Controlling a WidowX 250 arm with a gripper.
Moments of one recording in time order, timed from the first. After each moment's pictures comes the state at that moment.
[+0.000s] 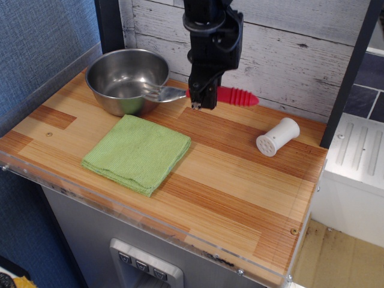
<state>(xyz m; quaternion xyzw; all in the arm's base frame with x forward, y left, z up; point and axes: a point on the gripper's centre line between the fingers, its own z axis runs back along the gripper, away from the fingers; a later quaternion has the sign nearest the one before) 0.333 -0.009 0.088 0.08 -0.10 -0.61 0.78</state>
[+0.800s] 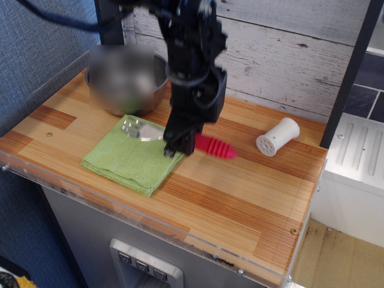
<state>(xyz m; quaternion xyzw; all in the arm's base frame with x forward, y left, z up) 0.287 -0.005 0.051 0.08 -0.04 -0.66 0.74</state>
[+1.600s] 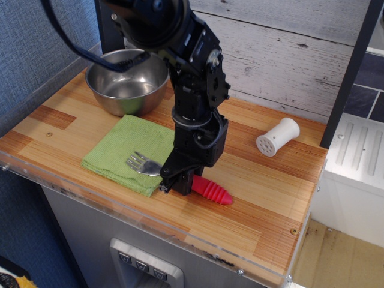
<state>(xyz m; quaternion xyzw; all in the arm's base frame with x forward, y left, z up) 0.271 -0.015 0.009 0.02 0.01 -0.72 0.69</state>
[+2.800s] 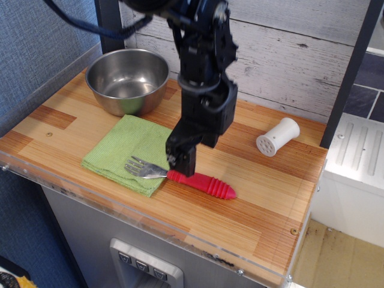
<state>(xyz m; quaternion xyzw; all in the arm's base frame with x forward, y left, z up) 0.283 -0.021 0.051 0.02 -0.02 -0.72 0.69</state>
